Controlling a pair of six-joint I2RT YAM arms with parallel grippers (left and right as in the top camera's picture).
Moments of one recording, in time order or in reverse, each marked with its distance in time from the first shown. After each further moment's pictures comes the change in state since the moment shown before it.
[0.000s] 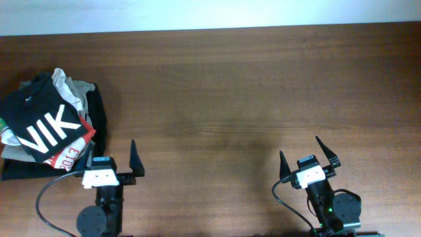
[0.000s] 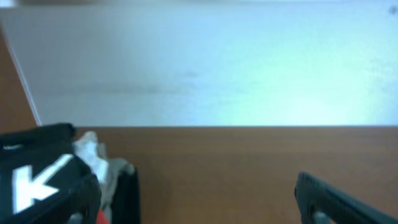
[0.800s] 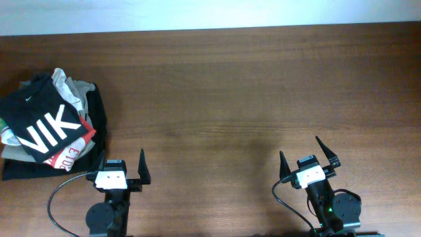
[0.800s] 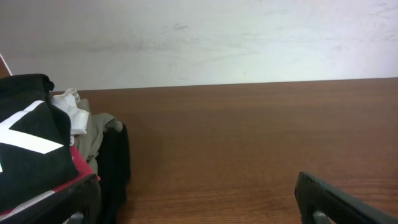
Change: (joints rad) left arm -0.021 -0.103 -0.097 -0.146 0.009 0.019; right arm 0.000 0.001 0.000 0.000 0.000 0.000
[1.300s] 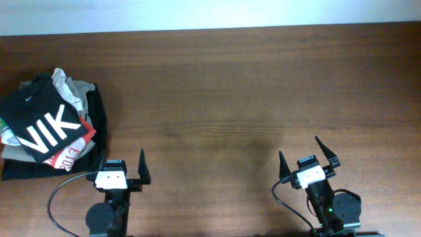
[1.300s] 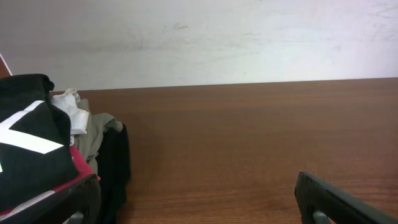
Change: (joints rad) left arm 0.000 0.000 0.000 0.000 0.000 0.000; right arm 0.000 0.000 0.000 0.010 -0.014 0.030
